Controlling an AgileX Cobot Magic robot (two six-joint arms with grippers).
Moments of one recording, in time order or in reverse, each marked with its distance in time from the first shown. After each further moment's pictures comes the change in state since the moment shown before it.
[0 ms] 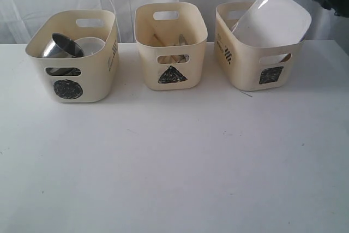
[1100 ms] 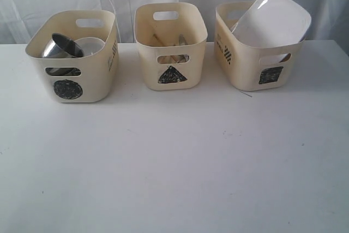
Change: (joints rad) left arm 0.000 0.000 0.000 0.000 0.000 0.000; right arm 0.199 -1.460 0.814 -1.533 -0.366 1.502
